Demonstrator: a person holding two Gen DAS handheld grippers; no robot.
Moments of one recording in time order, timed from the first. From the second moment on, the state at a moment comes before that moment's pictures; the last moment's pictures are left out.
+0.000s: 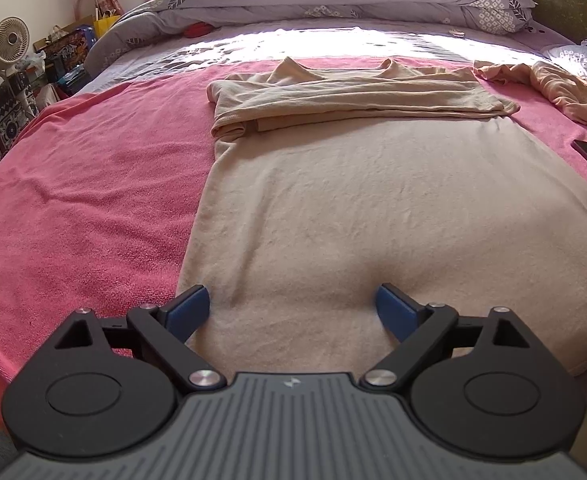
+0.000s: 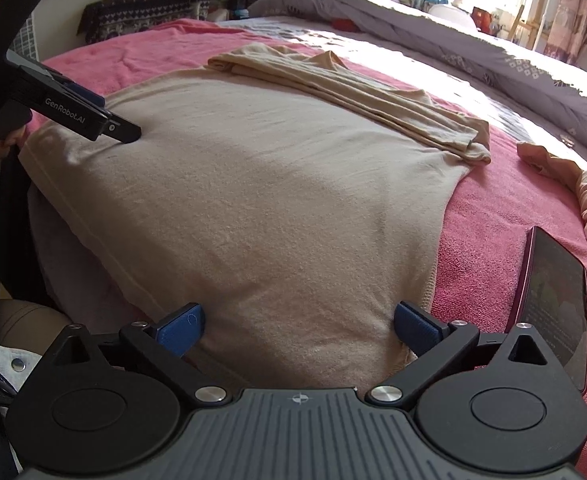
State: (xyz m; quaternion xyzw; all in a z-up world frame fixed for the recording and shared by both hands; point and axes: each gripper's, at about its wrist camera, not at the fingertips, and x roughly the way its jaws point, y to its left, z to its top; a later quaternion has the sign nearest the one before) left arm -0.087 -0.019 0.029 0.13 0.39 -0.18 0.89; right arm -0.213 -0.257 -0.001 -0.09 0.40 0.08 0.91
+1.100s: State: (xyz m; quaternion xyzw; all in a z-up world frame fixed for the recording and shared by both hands) left arm -0.084 -0.016 0.021 0.10 0.38 -0.18 0.90; right arm -0.040 -0.284 -0.011 0.07 0.32 -0.04 0.94
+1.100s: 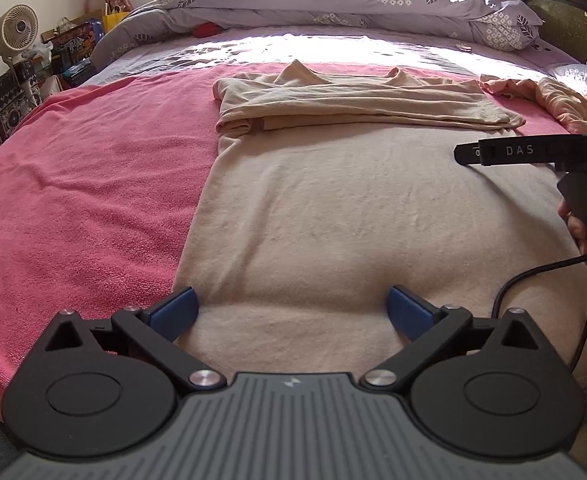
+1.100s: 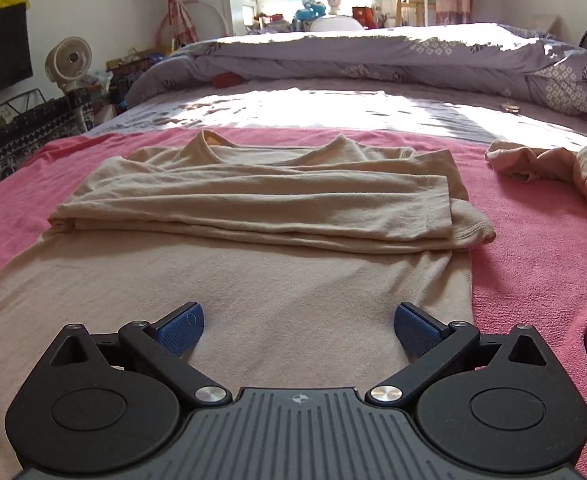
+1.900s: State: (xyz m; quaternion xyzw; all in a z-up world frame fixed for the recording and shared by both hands) left arm -0.009 -0.078 0.005 0.14 0.32 -0.13 0.93; right arm -0.040 -0.285 -0.014 0.08 0.33 -0.04 0.94
